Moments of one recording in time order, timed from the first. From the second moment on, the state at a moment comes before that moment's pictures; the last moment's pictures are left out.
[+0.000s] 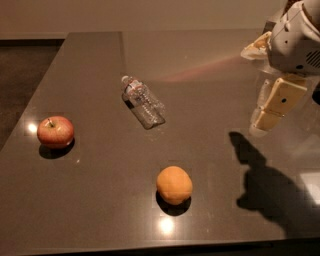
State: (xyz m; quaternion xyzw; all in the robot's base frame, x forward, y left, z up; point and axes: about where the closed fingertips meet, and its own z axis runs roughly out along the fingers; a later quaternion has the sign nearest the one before) arm 0.455 -0.178 0.987 -0.65 0.73 0.02 0.21
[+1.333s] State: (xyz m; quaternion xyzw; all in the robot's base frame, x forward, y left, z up) arm 0.512 -0.118 0.963 -0.61 0.77 0.06 0.19
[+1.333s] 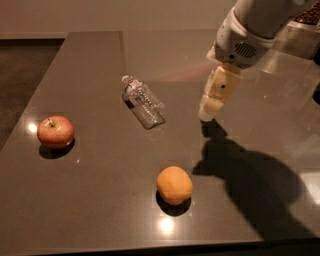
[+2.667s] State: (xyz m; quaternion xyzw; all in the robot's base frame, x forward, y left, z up) arm 0.613 -0.031 0.921 -0.45 0.88 0.07 0.14
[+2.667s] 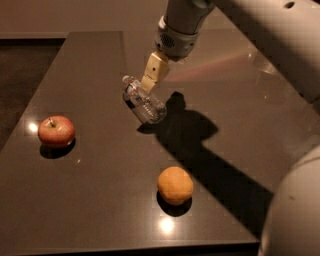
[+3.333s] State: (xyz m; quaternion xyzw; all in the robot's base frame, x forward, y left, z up) arm 0.638 0.021 0.883 -0.43 0.89 0.08 0.09
